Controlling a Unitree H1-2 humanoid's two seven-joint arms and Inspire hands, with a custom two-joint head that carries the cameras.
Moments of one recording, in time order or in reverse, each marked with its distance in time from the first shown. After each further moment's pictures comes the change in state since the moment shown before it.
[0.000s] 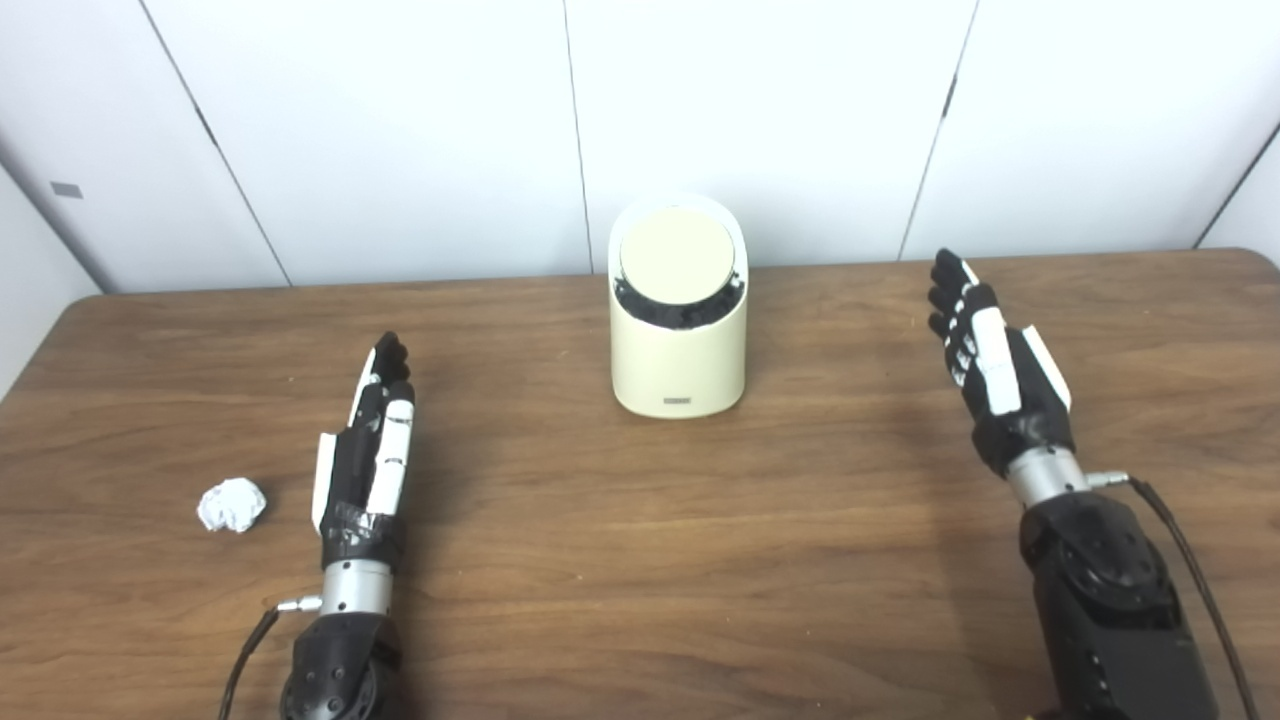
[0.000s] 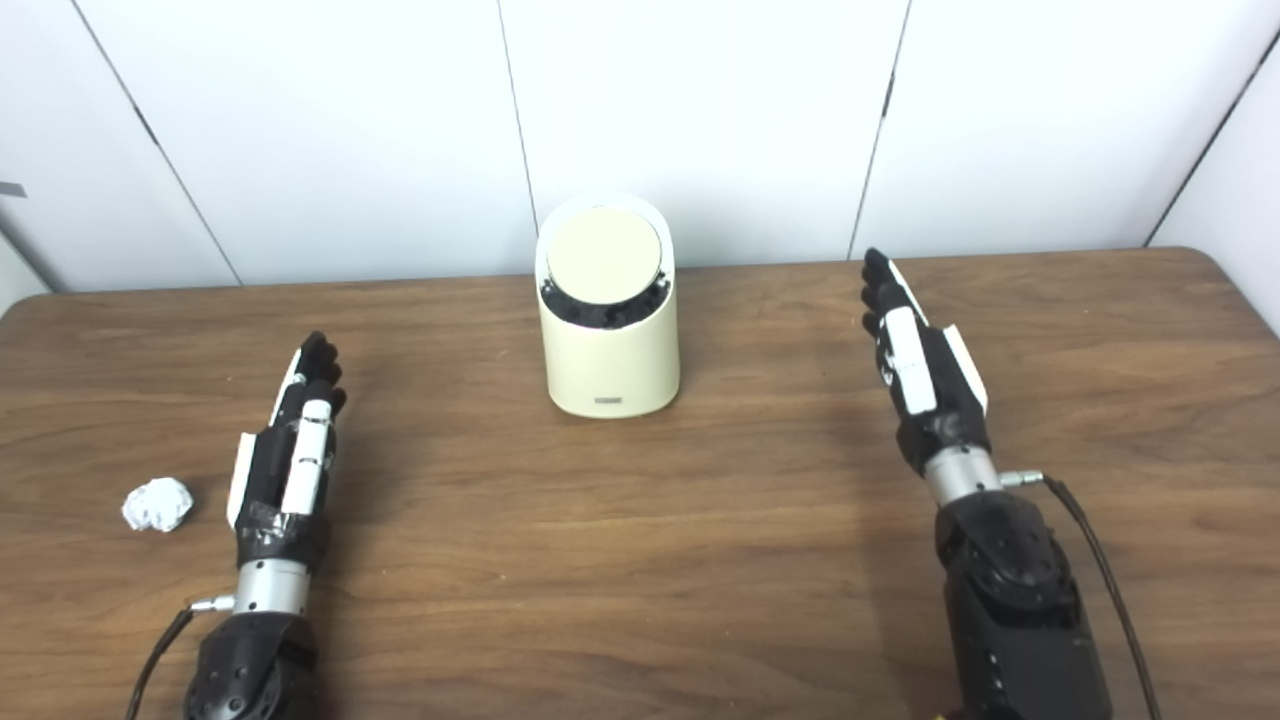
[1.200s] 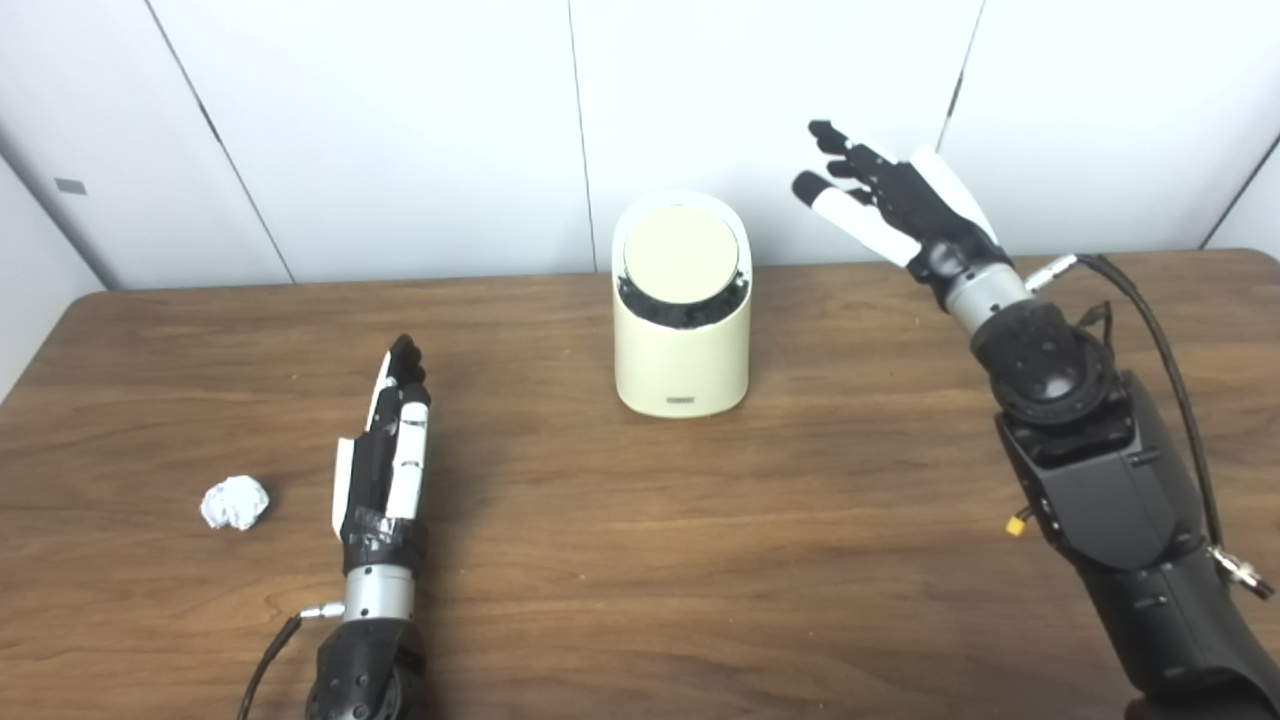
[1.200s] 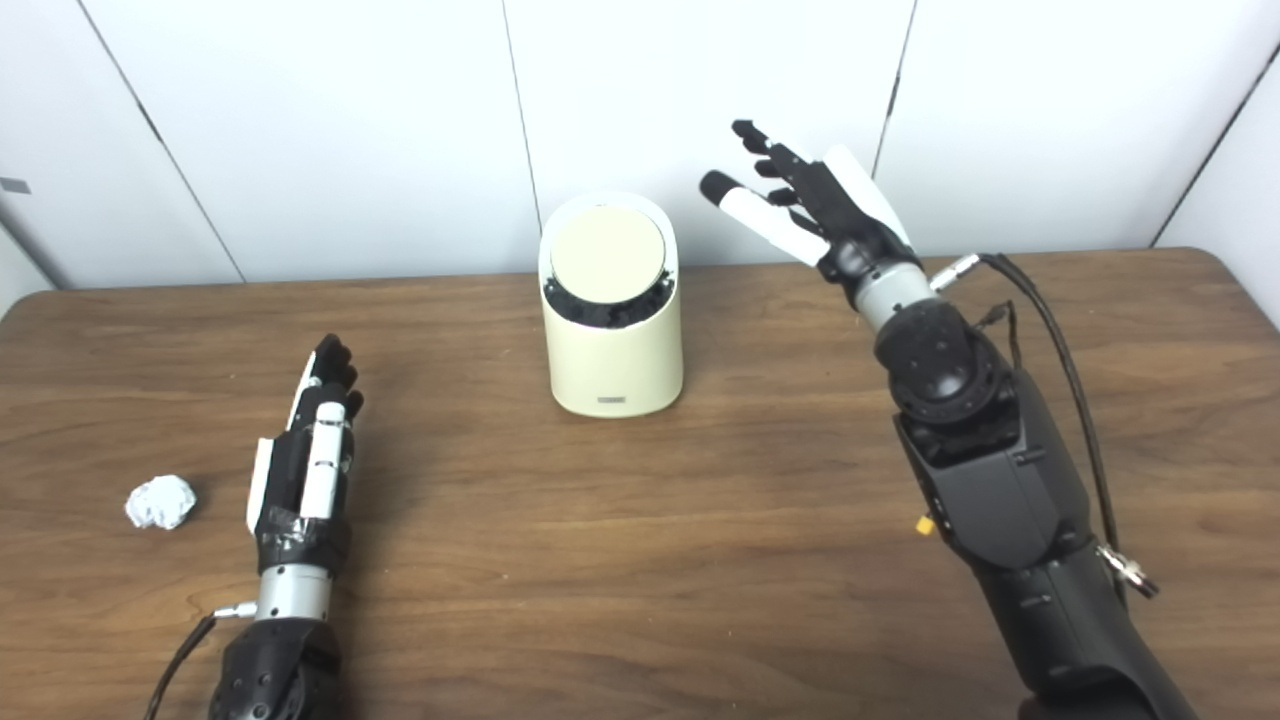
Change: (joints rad) left arm 0.018 -0.038 -0.020 -0.028 0.008 0.005 0.026; right arm -0.328 -0.128 0.302 -0.134 -0.456 0.357 0.095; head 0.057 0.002
